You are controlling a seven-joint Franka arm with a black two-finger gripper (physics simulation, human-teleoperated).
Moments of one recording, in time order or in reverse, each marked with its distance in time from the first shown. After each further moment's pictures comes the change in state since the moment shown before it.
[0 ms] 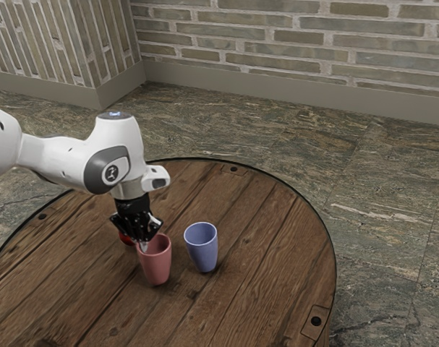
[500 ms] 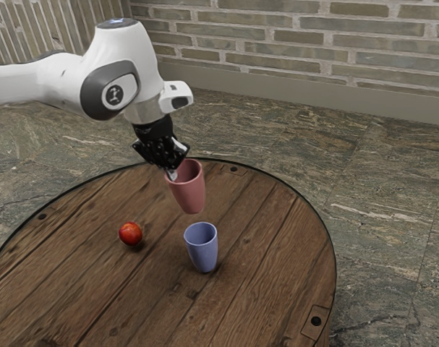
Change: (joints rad) arm -0.094 -0.133 -0.045 0.302 0.003 -0.214 -0.051
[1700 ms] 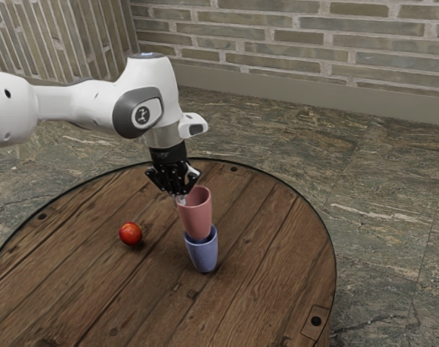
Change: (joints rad) arm 0.011 0.194 0.010 0.059 -0.039 -0.022 -0.069
